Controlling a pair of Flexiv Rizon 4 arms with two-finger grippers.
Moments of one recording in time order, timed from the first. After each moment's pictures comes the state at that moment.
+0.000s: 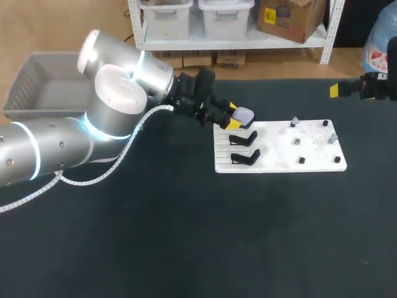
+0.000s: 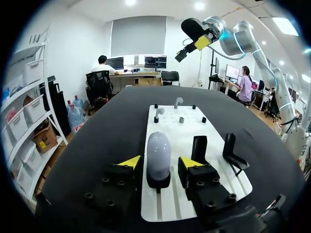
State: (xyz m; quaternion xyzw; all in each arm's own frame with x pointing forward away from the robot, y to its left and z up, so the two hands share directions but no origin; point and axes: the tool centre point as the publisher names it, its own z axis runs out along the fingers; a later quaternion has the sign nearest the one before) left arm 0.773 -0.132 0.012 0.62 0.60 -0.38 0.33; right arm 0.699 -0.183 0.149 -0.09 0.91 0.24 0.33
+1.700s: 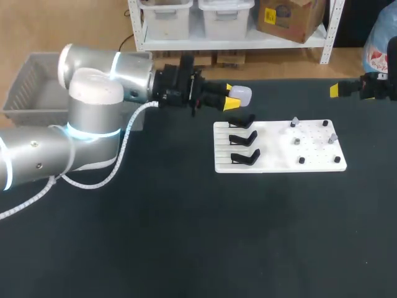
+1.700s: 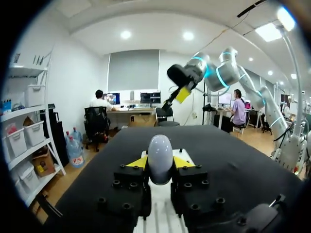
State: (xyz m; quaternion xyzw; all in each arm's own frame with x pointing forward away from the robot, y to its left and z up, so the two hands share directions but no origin) left arm 0.742 -0.129 0.106 0.57 0.50 -0.48 0.44; right arm 0.699 -0.183 0.149 -0.09 0.91 0.24 0.33
